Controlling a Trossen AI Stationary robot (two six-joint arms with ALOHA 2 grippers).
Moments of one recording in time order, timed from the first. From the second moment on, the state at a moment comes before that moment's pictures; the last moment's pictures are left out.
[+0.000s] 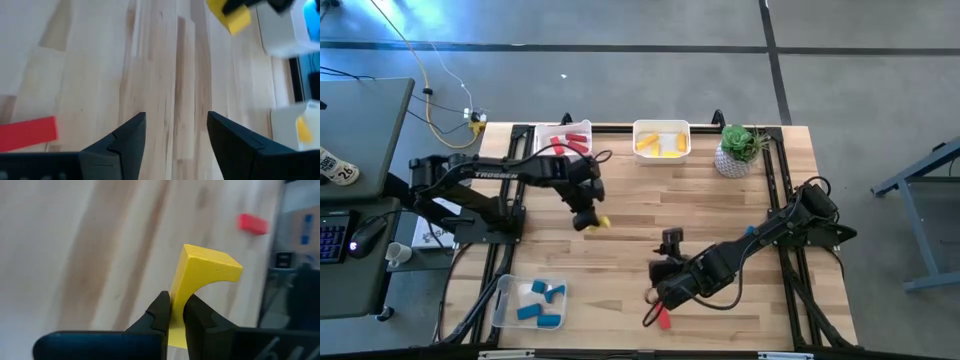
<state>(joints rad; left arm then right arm) 0.37 1.35 0.82 -0.60 0.53 -0.26 0.53 1.89 1.62 -0.87 0.59 0.21</state>
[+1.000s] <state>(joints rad) -0.06 1.35 0.90 -0.28 0.54 -0.40 0.51 1.89 1.62 -0.37 0.45 -0.43</state>
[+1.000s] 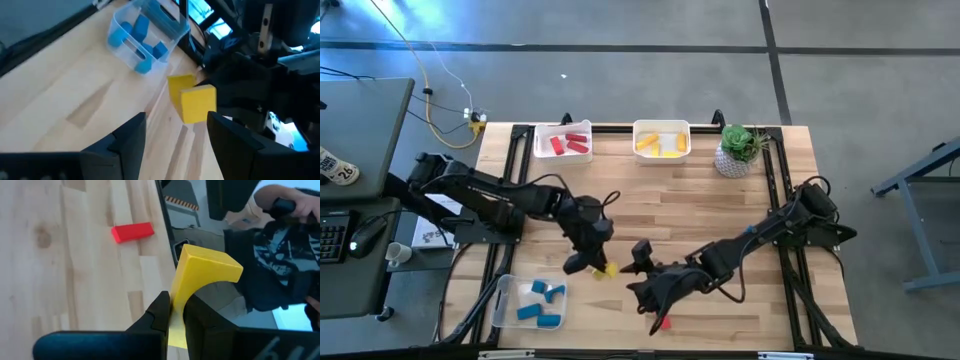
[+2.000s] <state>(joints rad) -0.16 1.35 0.90 -0.12 0.43 -0.45 0.41 1.89 1.62 -0.25 0.17 -0.50</state>
